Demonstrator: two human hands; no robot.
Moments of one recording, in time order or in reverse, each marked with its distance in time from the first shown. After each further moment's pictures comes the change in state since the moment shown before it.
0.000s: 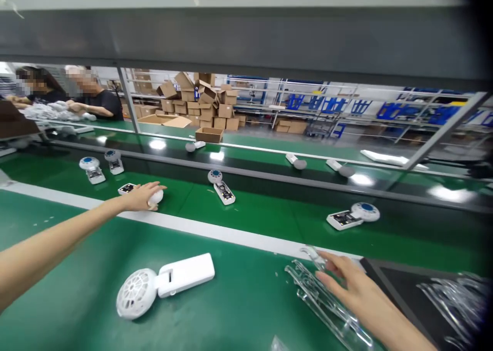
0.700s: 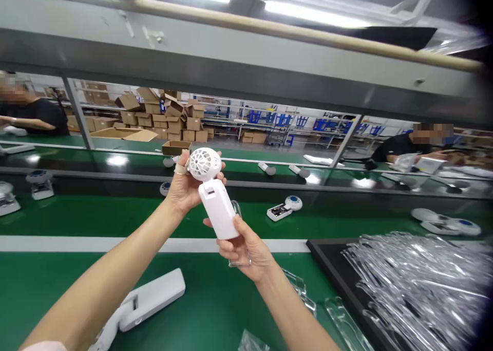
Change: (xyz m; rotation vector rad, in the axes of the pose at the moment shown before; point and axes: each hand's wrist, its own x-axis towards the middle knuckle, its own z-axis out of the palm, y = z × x) left_hand -0.075 0.115 0.253 -0.845 -0.661 -0.029; right_hand 0.006 -0.157 0.028 1.567 -0.450 -0.063
